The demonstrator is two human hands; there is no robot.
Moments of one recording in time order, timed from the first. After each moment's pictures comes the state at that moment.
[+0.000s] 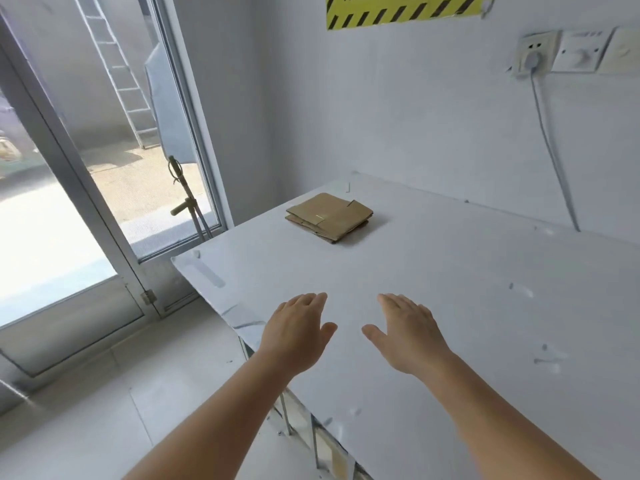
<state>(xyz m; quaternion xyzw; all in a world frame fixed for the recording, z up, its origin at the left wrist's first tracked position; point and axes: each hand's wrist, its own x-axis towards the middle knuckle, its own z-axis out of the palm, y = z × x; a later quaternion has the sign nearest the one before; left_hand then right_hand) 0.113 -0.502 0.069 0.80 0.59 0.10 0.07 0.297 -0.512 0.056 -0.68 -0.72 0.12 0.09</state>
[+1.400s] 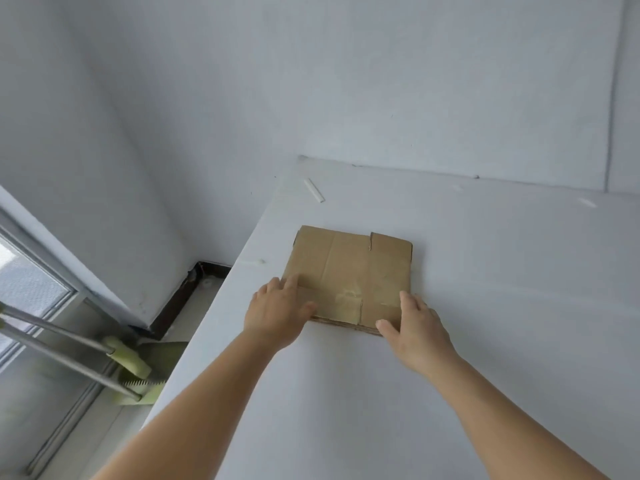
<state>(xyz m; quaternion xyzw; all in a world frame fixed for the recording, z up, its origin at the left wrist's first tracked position) 0.029 0.039 -0.021 0.86 0.48 0.02 0.18 0.193 -0.104 -0.017 -0.89 -0.38 0.21 0.13</state>
